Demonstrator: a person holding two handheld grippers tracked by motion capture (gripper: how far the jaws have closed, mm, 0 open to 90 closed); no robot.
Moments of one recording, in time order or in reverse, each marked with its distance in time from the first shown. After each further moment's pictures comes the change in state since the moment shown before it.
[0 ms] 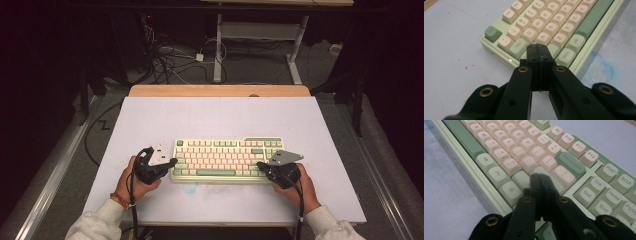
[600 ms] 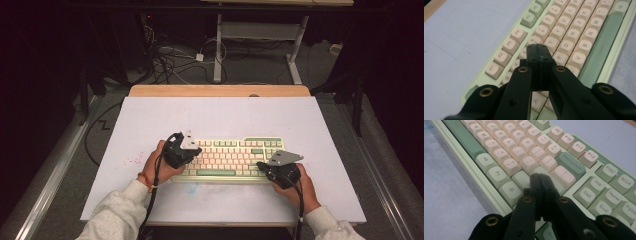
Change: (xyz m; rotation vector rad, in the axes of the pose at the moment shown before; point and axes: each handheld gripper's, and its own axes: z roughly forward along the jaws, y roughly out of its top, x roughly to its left) left arm -0.003 0.066 0.048 0.029 -0.078 0.088; right arm 0.000 0.000 0.000 -0.005 -0.002 -0.003
